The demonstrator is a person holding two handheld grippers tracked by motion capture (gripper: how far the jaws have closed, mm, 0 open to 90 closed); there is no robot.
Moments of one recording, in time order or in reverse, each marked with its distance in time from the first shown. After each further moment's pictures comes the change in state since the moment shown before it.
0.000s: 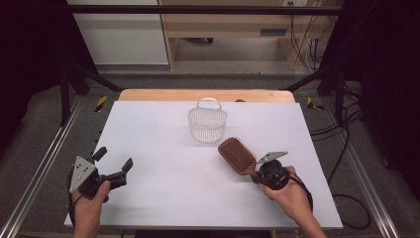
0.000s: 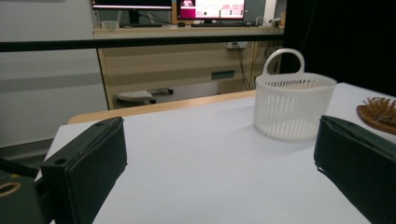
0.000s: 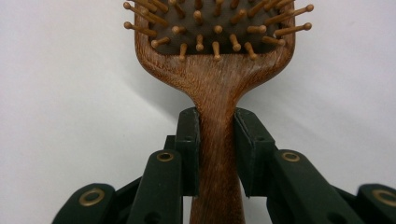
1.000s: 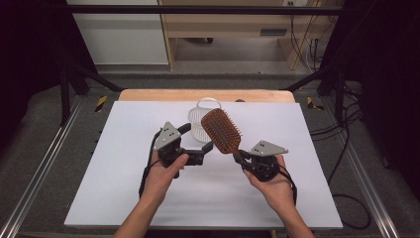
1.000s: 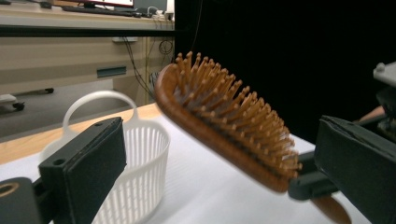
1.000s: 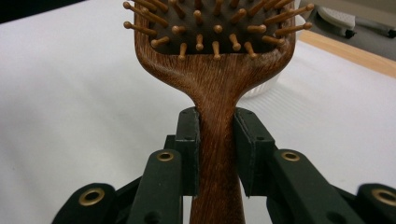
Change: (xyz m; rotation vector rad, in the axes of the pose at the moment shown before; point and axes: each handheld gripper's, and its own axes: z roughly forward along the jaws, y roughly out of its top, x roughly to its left) left arm -0.144 0.068 0.131 0.077 -0.405 -0.049; right arm 0.028 0.041 -0.018 -0.430 0.016 -0.059
